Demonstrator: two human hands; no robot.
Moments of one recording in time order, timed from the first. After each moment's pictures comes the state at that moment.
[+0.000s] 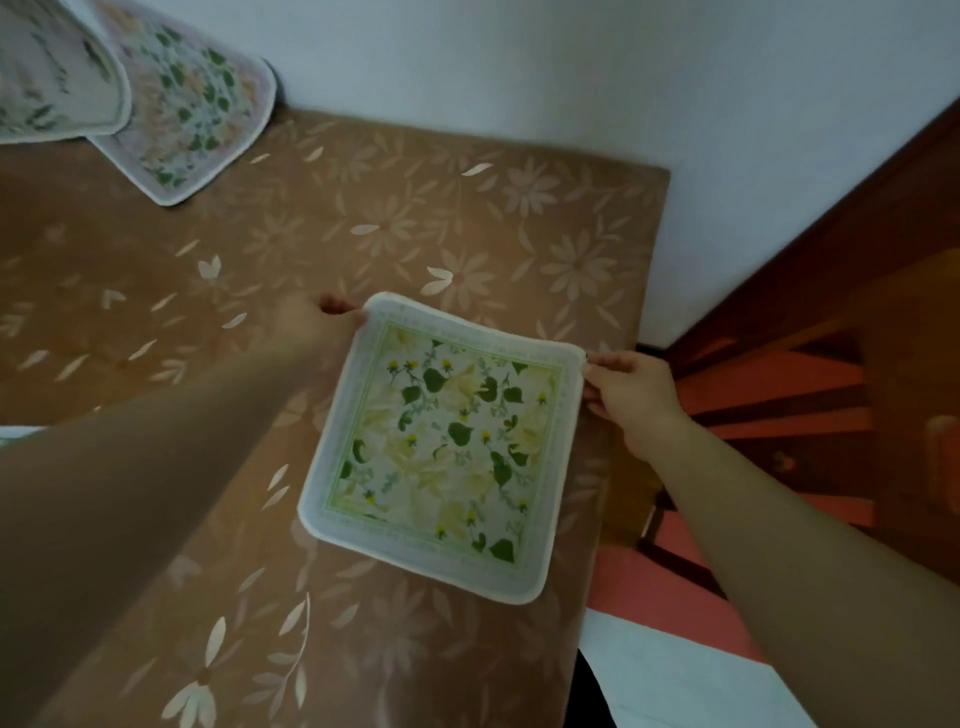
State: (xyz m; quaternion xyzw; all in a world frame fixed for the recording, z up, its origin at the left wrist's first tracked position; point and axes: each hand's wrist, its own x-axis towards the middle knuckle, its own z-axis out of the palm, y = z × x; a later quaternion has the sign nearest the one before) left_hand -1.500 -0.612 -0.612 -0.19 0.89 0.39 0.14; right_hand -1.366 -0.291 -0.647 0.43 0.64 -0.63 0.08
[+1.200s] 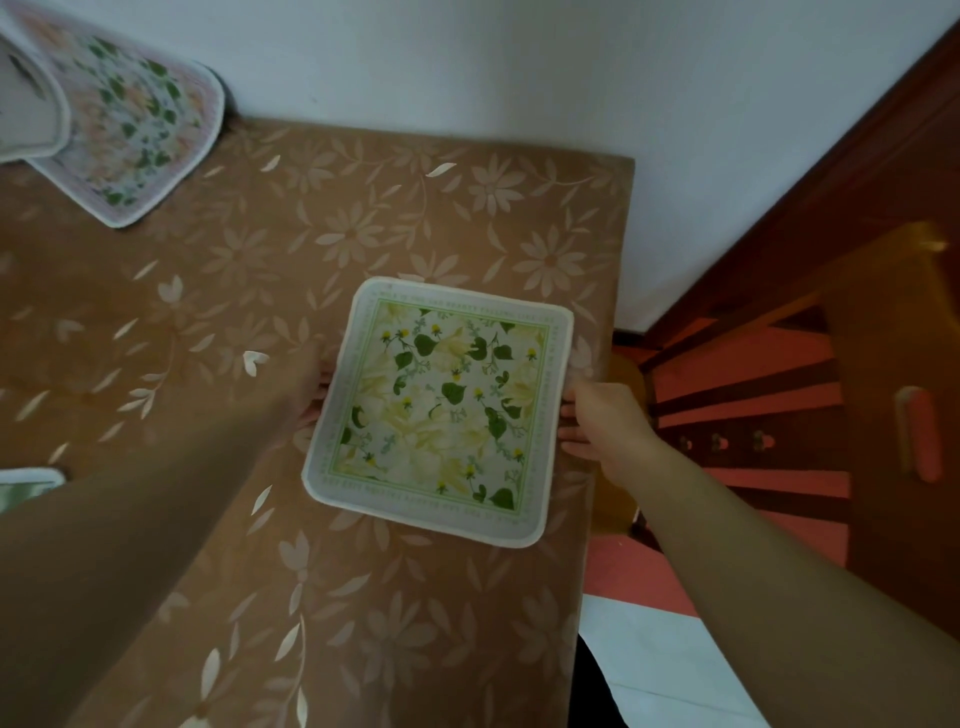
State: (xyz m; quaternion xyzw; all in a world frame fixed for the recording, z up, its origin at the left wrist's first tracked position) left_hand -1.482 -0.620 -0.639 -0.32 0.79 0.45 0.28; right_hand -1.342 -0.305 -0.640 0.48 0.57 -0.64 0.18
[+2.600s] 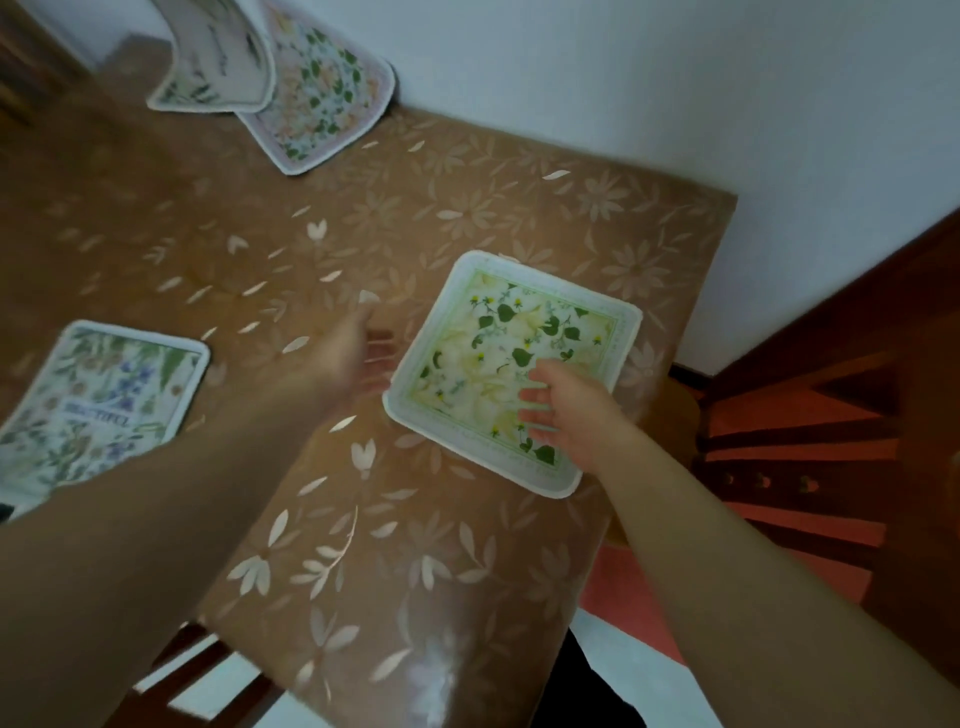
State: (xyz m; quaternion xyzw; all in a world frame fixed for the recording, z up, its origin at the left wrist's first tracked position) left_hand -1.384 -0.640 -0.550 -0.34 0.71 0.58 0.23; right_hand -1.331 -0.387 -0.577 0.34 0.57 -0.68 0.31
